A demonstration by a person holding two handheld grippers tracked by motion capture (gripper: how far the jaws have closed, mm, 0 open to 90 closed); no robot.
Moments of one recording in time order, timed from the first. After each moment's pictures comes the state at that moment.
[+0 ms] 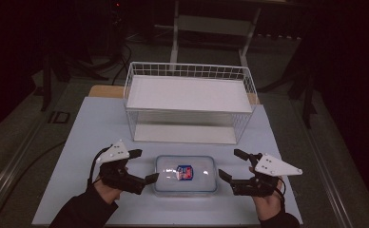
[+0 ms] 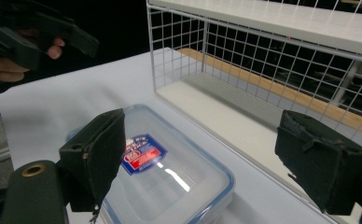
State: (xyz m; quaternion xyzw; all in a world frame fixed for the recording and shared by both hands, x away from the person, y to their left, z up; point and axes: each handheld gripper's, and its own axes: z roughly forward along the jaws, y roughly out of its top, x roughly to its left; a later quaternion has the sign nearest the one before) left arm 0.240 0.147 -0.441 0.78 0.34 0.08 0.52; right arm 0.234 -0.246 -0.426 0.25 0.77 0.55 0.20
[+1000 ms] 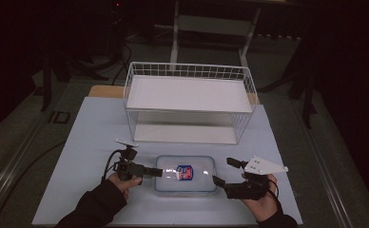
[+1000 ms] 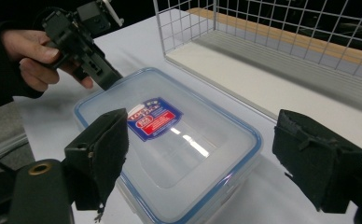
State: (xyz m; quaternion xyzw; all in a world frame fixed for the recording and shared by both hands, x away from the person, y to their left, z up) left arm 0.300 0.150 -0.522 0.71 0.53 -0.20 0.42; right arm 0.238 -0.236 -0.449 0.29 0.79 0.51 0.15
